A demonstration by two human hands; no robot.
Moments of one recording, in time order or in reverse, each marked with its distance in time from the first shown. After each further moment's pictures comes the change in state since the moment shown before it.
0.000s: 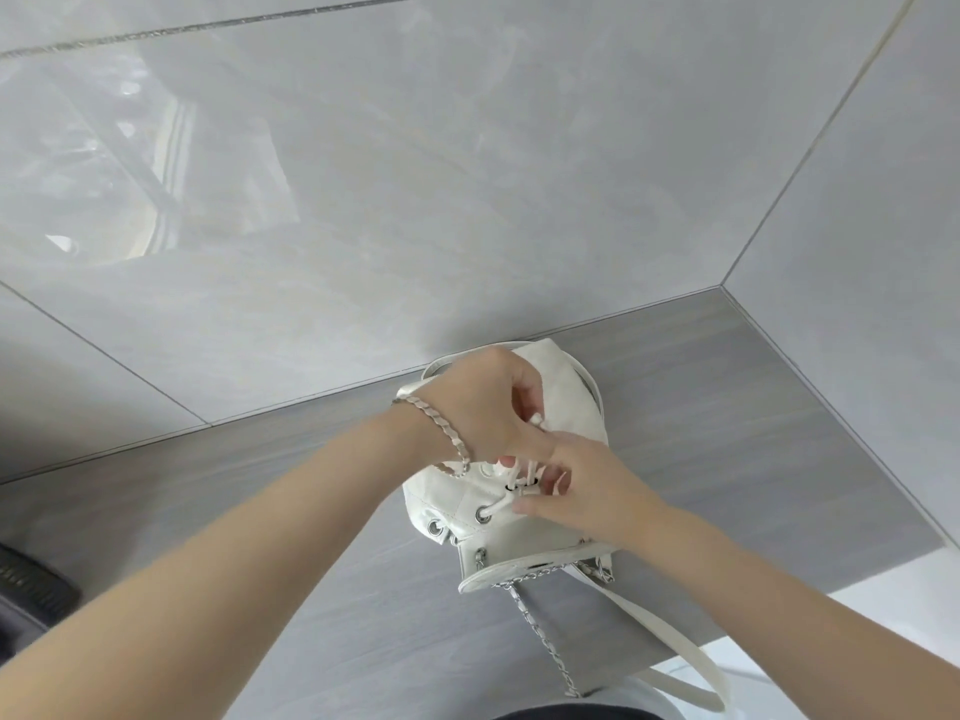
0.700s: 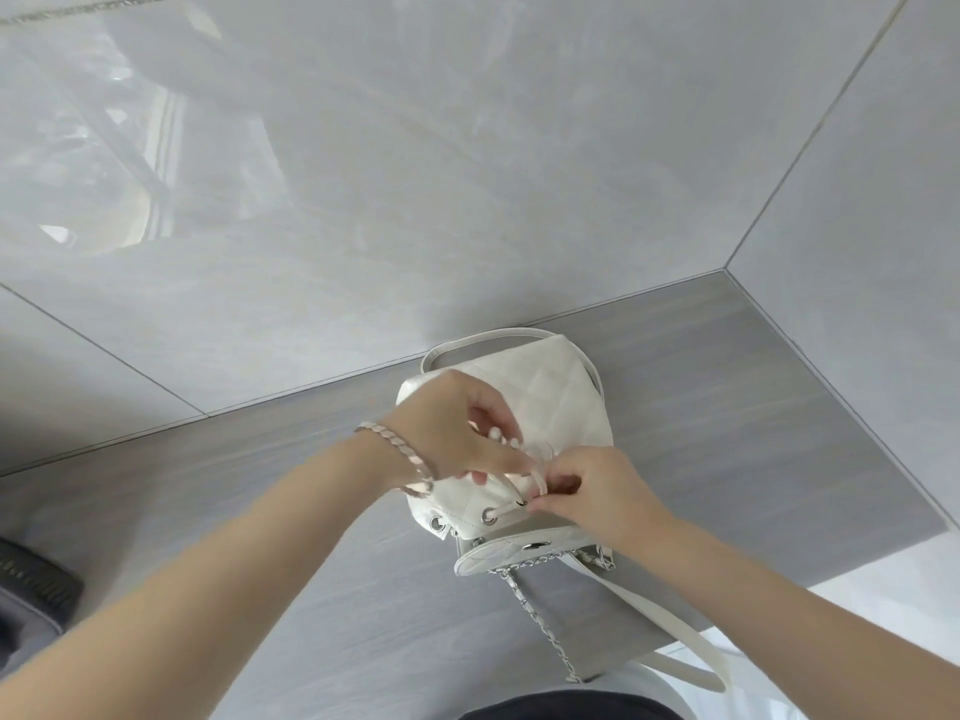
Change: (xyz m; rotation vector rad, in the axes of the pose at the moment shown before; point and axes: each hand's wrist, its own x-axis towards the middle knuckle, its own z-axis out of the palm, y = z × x) left_hand -0.009 -0.035 0.008 -0.154 -0.036 -0.114; right_hand -0.009 0.025 0.012 0.097 0.057 0.111
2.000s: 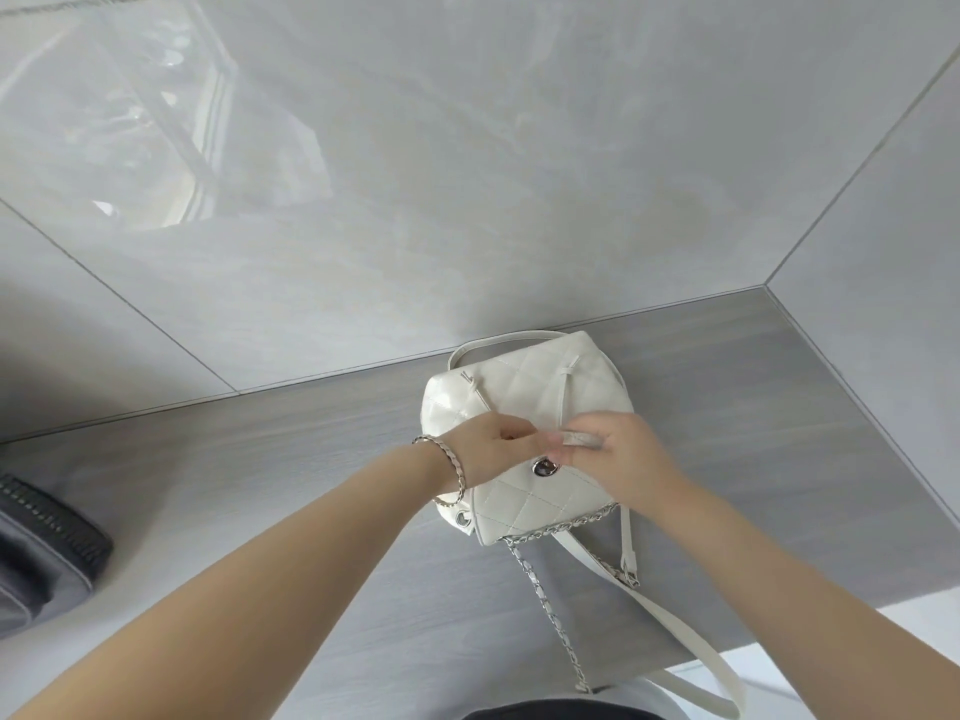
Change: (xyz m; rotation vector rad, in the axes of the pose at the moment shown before) left_hand 0.040 -0.051 0.029 -0.046 -0.096 -0.092; right_hand 0.031 0.000 -0.012 -0.056 0.059 -0.080
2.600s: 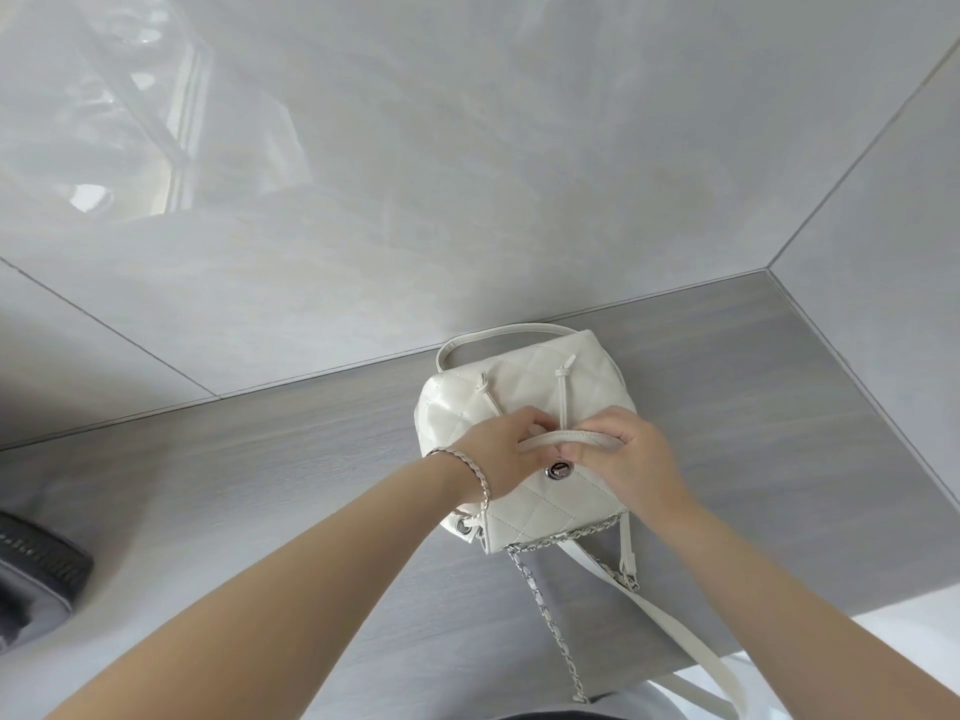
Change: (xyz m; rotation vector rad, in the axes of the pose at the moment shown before) left_hand 0.020 0.006 0.014 0.084 0.049 0.016; right_hand 0.009 0.028 0.004 0.254 0.206 0.086
